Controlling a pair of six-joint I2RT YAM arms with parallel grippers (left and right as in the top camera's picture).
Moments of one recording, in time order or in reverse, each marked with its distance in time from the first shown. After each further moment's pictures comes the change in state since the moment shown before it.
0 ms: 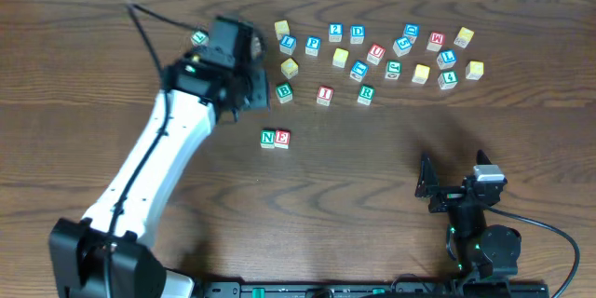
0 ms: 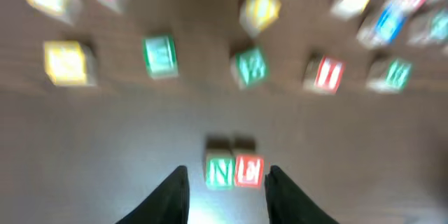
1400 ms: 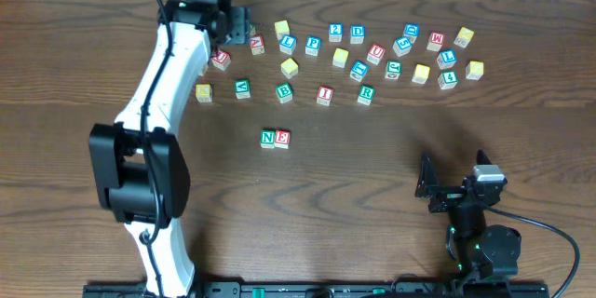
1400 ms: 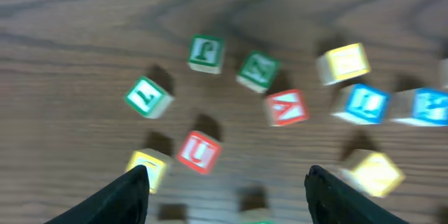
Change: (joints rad) left arm 0.163 0.447 0.390 0.149 -0.126 0.266; right arm 0.000 0.000 0.000 0.000 0.000 0.000
